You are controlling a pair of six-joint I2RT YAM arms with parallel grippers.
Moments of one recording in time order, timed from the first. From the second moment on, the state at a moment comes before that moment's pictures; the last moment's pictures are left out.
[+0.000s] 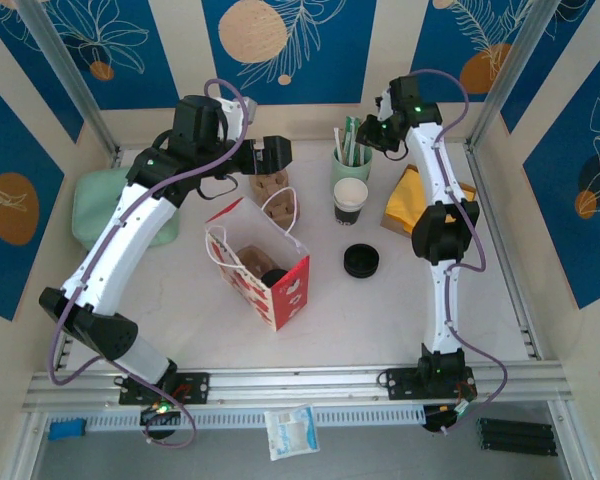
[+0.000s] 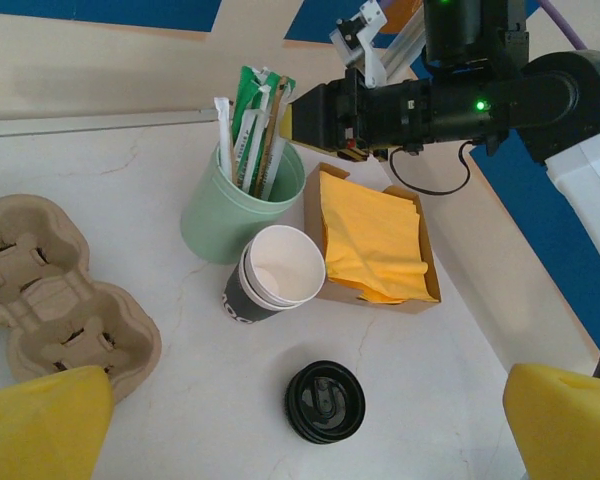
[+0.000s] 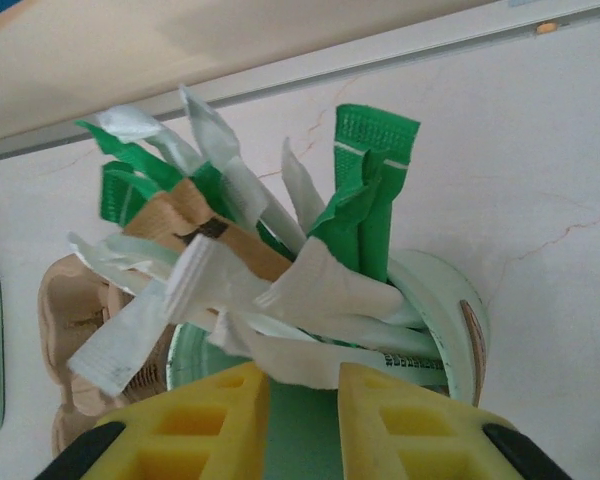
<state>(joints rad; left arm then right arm) -0.51 1.56 1.88 -0.81 0.29 -0.41 0.11 2.38 2.55 -1.10 -0.34 0.34</state>
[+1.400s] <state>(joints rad) -0.51 1.57 1.88 -0.83 0.29 -0.41 0.18 2.23 2.50 -1.05 -0.24 0.31</state>
